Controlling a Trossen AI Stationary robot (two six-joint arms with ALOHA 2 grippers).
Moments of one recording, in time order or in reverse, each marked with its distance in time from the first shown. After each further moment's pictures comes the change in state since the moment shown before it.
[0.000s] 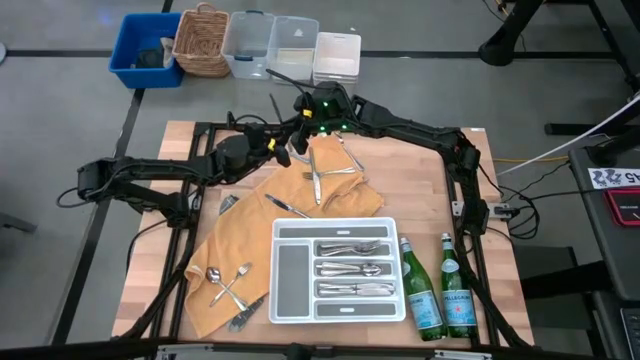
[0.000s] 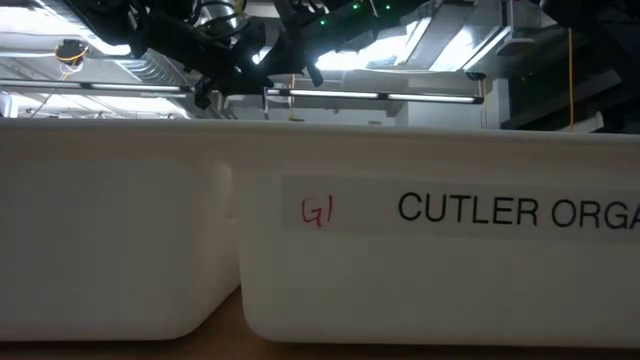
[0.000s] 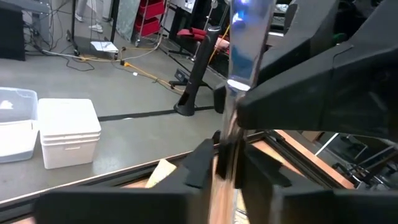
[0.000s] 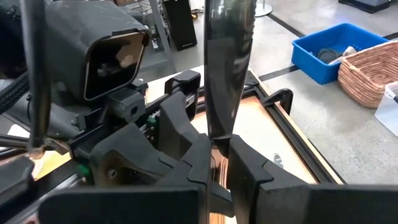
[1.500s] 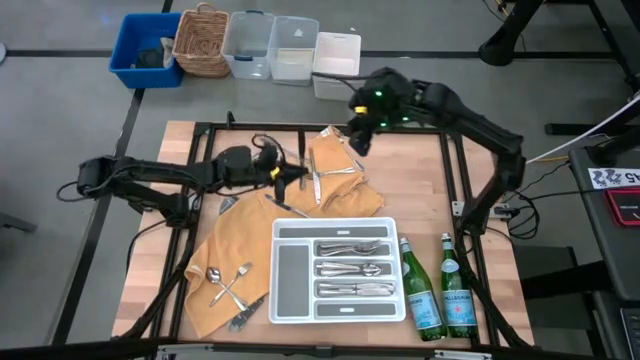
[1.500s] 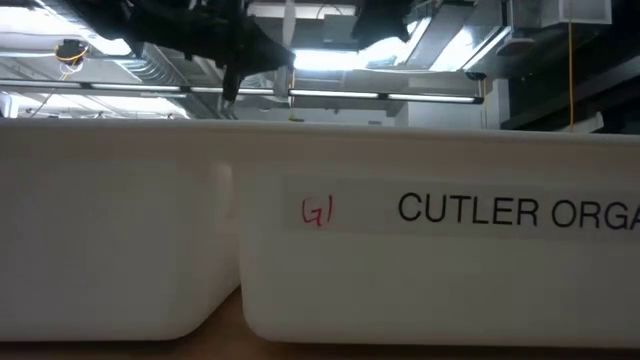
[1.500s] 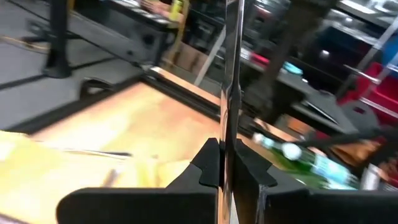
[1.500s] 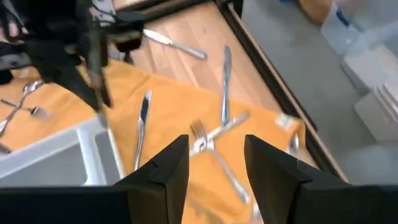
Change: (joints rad) left arm -0.135 0.001 0.000 -0.006 0.481 0.043; right arm -0.032 -0.349 0.000 -0.725 0.117 -0.069
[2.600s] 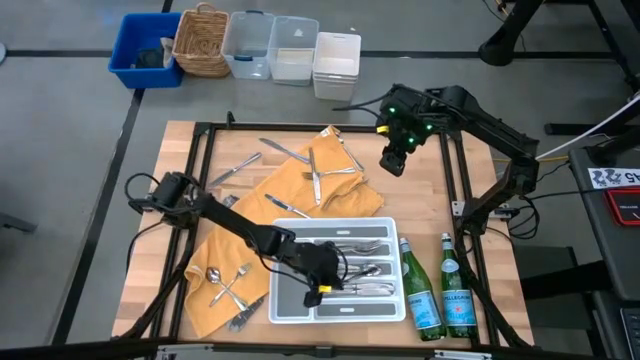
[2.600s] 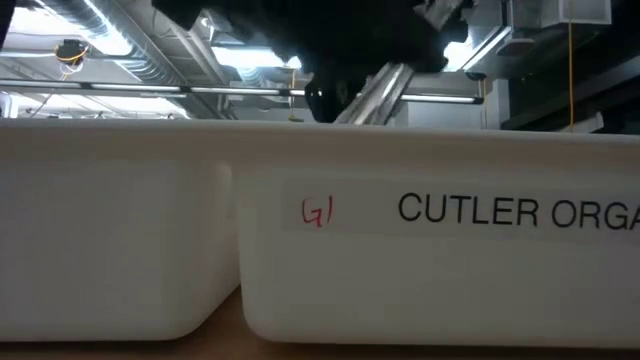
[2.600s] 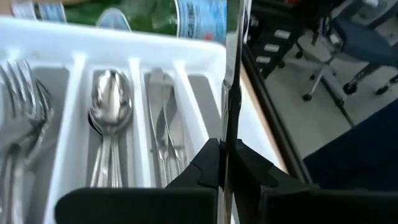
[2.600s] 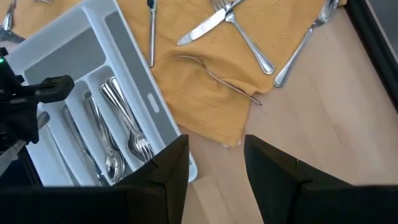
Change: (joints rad) left arm -0.537 0.732 0.538 -0.190 0.083 0.056; right arm 0.000 -0.102 -0.077 -0.428 -0.098 0.033
